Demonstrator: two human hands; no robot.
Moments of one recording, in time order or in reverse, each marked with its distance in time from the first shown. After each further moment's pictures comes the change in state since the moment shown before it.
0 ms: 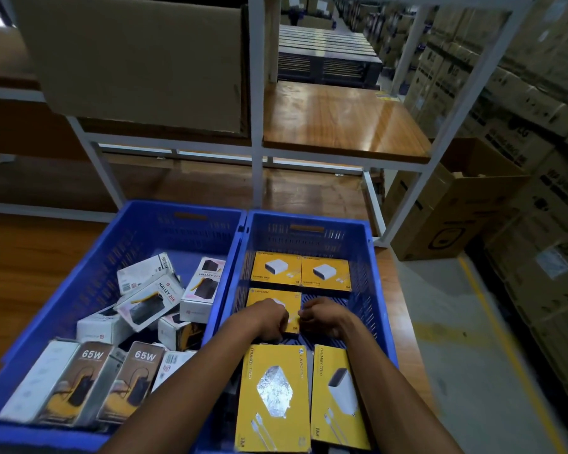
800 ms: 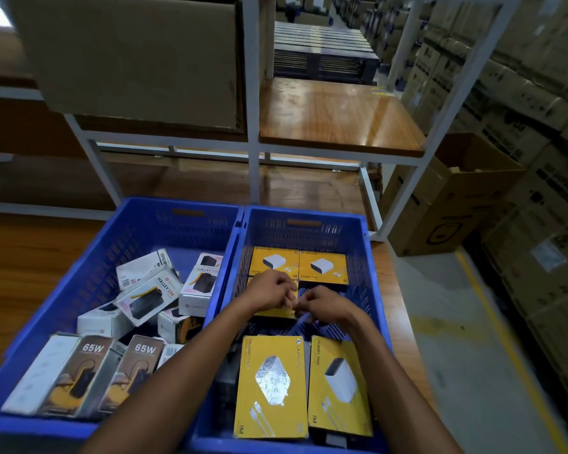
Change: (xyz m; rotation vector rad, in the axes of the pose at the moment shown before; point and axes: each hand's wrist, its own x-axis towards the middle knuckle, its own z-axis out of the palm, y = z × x) left_hand -0.018 0.013 -0.033 -0.949 0.264 -0.055; right_hand -0.070 -0.030 -0.001 -0.389 -0.044 -0.229
